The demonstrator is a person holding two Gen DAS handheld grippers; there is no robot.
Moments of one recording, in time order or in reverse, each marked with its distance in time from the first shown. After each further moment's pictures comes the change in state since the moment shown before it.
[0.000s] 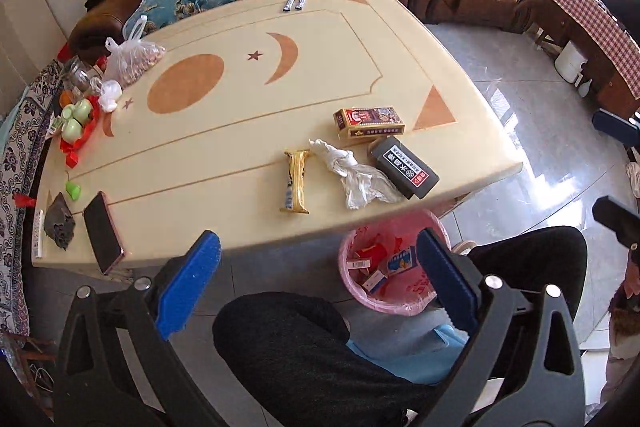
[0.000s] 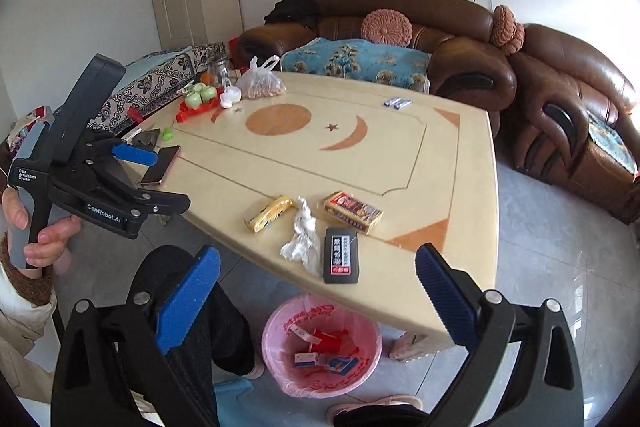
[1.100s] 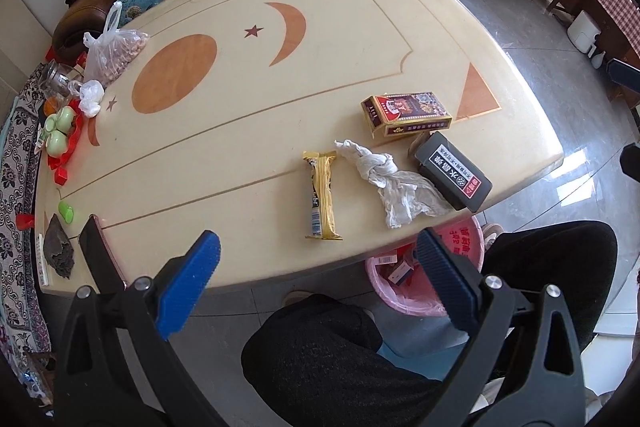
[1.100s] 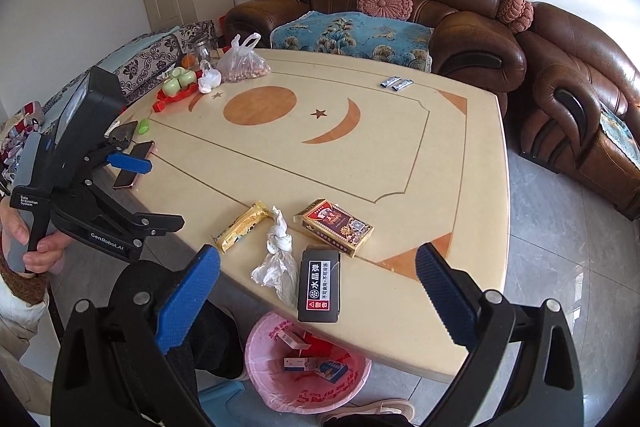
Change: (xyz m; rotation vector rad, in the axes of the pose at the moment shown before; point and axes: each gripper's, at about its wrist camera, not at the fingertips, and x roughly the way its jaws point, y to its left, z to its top) left arm 0.090 0.026 0.046 0.051 0.146 0.016; right arm 0.091 -0.032 0.038 0.018 0.125 0.011
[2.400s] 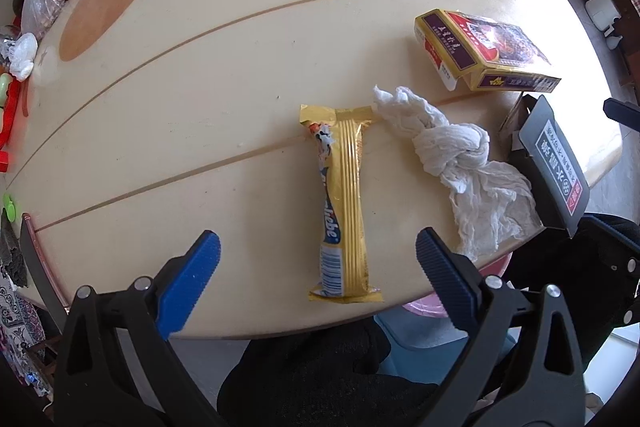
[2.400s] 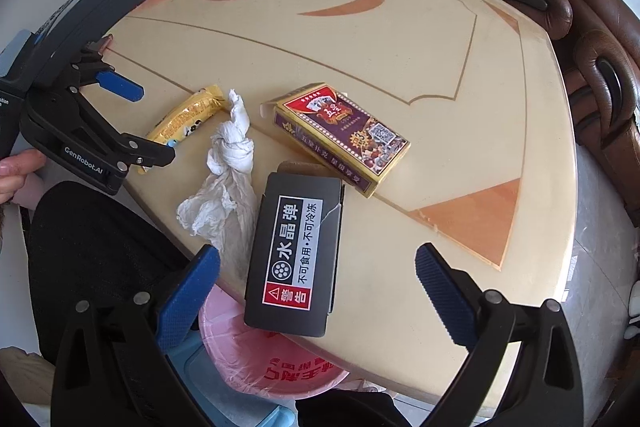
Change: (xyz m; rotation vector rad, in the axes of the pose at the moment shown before) left arm 0.162 0.022 0.024 -0.016 0.250 -0.069; right arm 0.171 -0.008 -0.049 -0.100 0.319 -0.010
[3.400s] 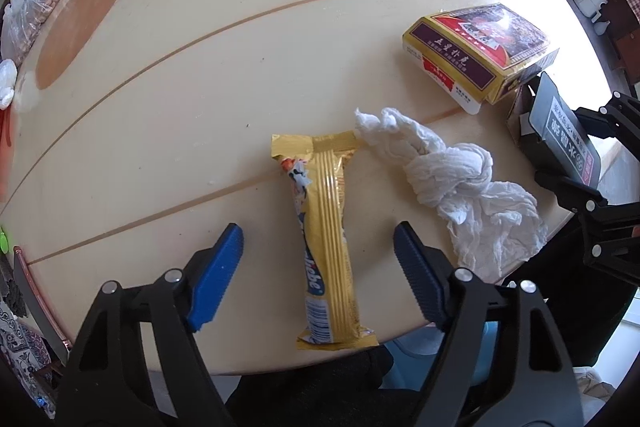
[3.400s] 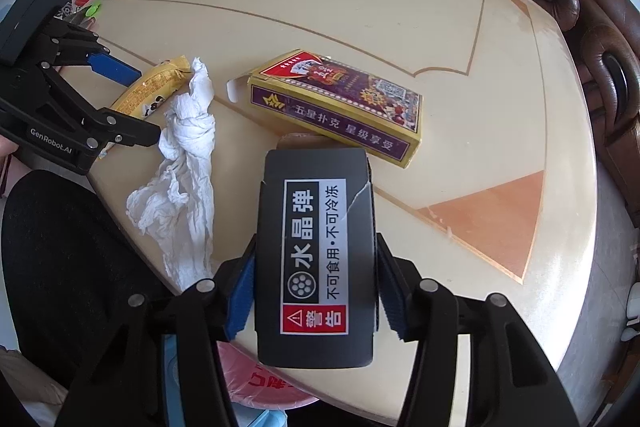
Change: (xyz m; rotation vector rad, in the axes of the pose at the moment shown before) left arm 0.017 -0.013 0.032 0.061 -0.019 -0.022; right arm 0.039 -0.004 -0.002 -0.008 0.038 -0.015
